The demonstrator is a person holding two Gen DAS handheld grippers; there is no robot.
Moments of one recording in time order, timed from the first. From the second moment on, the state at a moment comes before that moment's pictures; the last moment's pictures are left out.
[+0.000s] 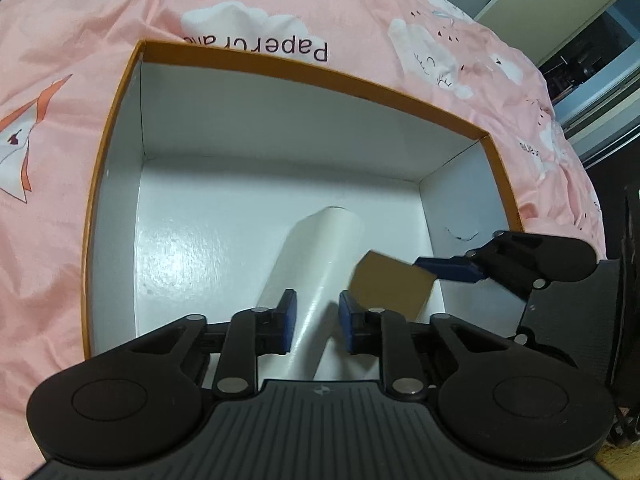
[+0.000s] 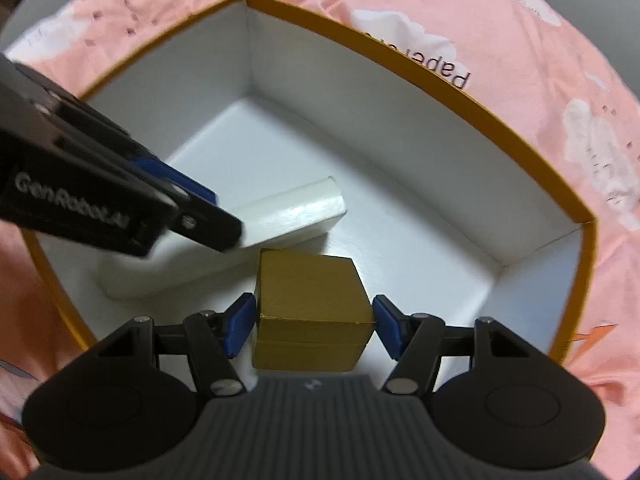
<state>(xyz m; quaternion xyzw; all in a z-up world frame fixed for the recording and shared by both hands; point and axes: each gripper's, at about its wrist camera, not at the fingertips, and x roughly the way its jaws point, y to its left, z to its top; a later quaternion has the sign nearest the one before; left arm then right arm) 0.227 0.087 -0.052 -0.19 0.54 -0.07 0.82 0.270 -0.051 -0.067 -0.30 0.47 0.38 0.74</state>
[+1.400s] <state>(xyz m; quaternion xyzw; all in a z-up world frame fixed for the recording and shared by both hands) 0.218 0.036 -0.050 0.02 0.53 -0.08 0.84 0.301 -0.075 -0.069 -0.29 0.52 0.36 0.72</state>
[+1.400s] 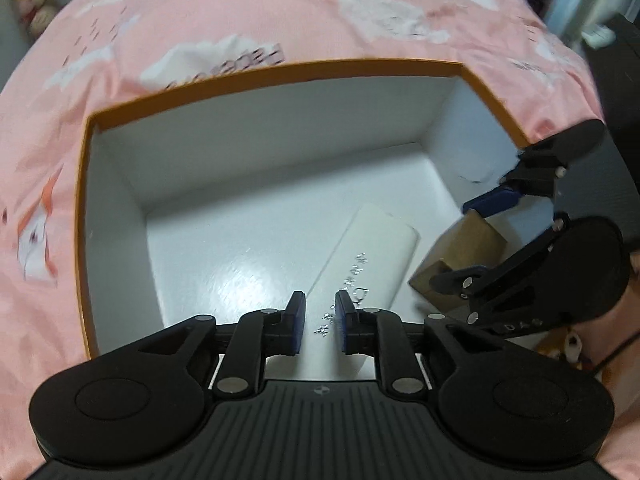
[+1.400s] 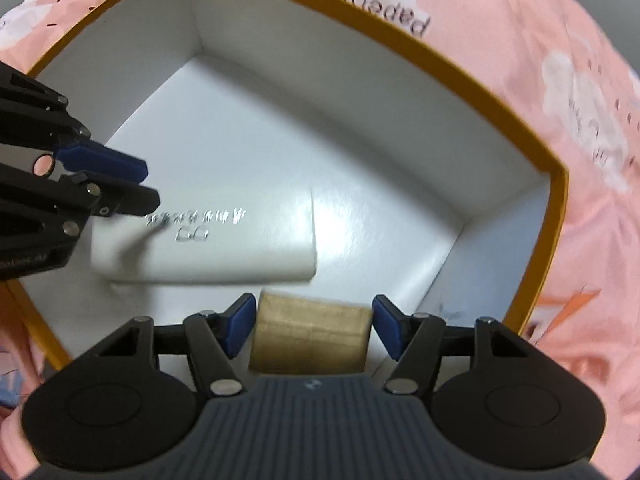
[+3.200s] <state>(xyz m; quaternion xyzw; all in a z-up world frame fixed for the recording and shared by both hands) 0.212 0.055 -0.029 0.05 0.43 0.12 0.89 0.324 -0.060 -0.049 -0.10 0.55 0.31 0.77</state>
